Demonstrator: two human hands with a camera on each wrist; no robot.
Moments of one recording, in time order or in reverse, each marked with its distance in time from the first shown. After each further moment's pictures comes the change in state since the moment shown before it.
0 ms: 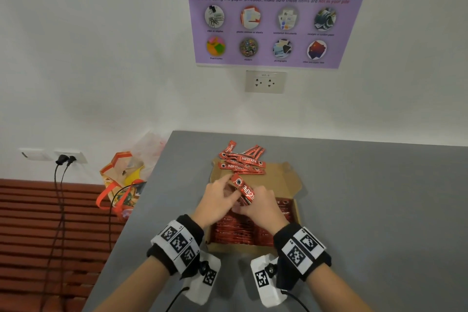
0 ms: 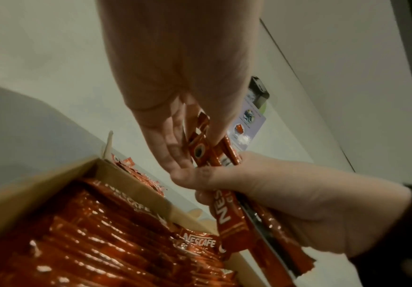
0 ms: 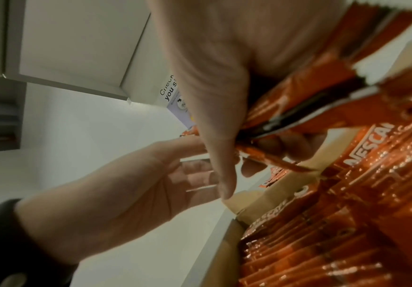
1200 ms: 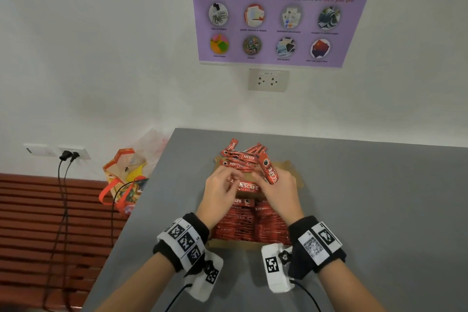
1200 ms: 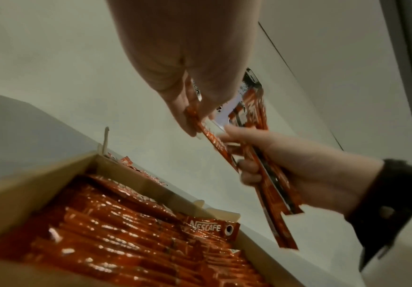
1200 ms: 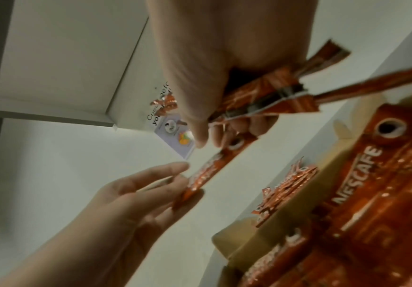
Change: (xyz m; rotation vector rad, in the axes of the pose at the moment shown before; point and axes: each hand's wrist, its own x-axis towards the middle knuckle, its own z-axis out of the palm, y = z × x) left_hand -0.001 -0.002 0.007 0.129 0.292 0.261; right_hand -0.017 -0.020 -0.044 0.259 0.385 -0.191
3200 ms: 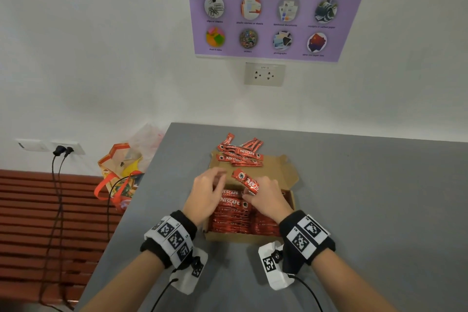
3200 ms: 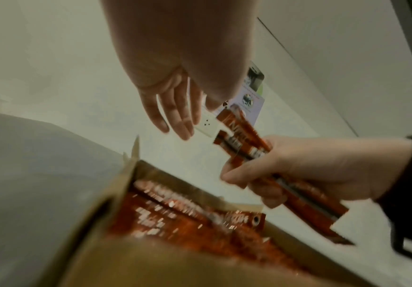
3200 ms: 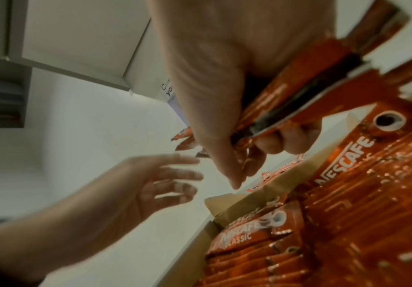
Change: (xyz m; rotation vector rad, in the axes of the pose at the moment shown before) left_hand -0.008 -0.015 -0.013 0.120 -0.101 -0.105; right_hand -0.003 0.029 0.021 -0.381 -0.368 0.128
